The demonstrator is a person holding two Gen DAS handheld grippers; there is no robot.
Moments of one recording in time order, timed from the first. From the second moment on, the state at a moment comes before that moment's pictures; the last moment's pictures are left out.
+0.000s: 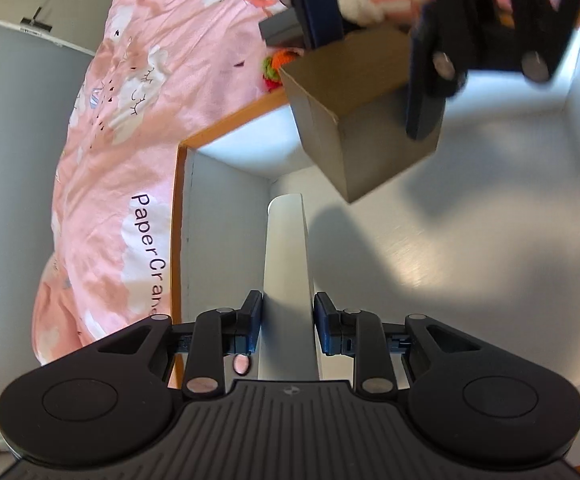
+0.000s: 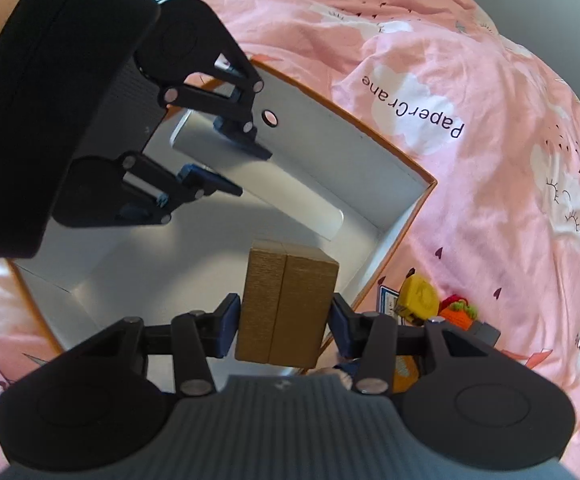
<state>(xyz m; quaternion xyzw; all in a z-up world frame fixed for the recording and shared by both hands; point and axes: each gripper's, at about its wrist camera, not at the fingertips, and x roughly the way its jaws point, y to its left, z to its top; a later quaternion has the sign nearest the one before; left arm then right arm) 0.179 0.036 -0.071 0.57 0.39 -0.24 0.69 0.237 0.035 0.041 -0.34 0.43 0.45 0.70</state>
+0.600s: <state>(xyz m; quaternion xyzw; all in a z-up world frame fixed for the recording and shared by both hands) 0.164 0.050 -0.097 0.59 0.40 -0.24 0.66 0.247 0.054 0.010 -0.37 0.44 0.45 0.68</state>
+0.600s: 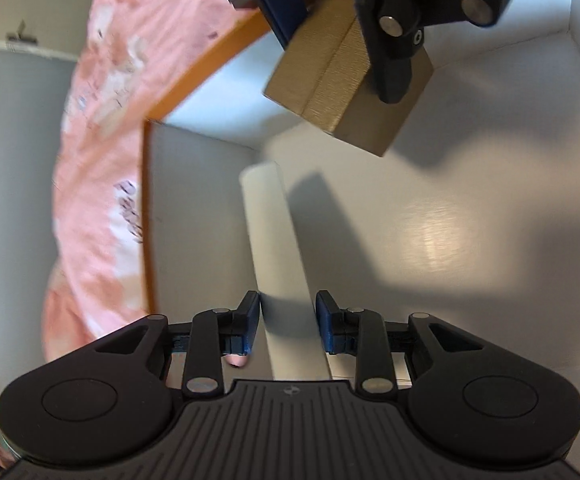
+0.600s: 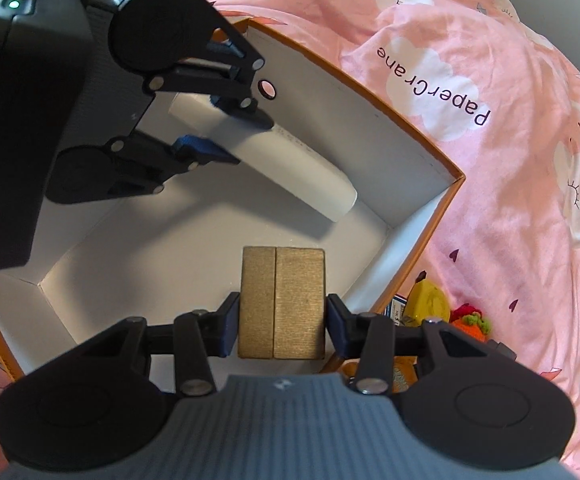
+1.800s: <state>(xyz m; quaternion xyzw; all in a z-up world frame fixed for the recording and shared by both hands) 0.152 0.053 -0.091 0.55 0.40 -0.27 0.68 0.237 0.051 0.019 -0.42 0.42 0.49 0.64</state>
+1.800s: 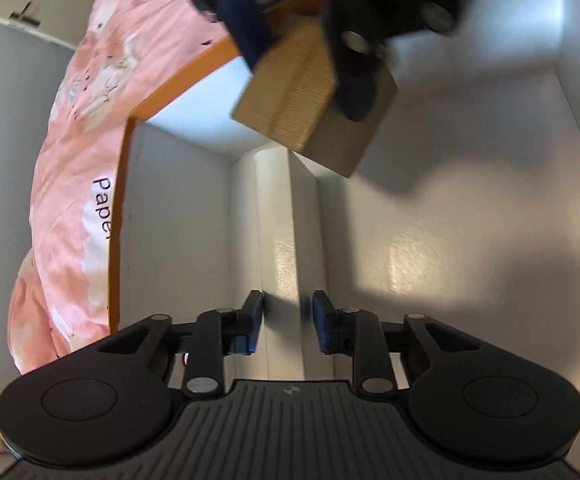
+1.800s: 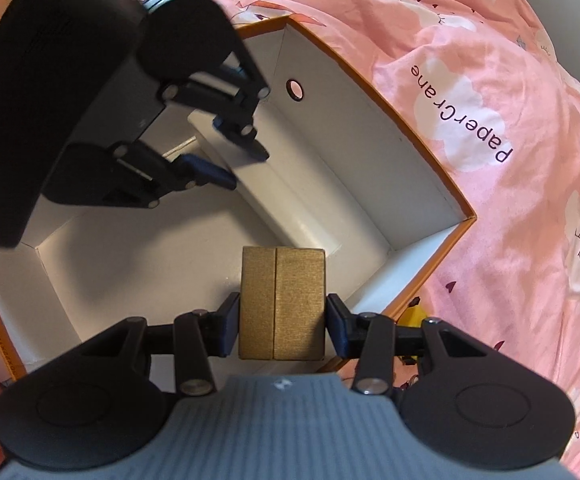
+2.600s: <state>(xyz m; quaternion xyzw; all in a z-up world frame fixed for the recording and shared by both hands) 0.177 0.049 -0.089 0.43 0.50 -0.28 0.70 0.234 0.049 0.018 -0.44 0.41 0.50 0.62</state>
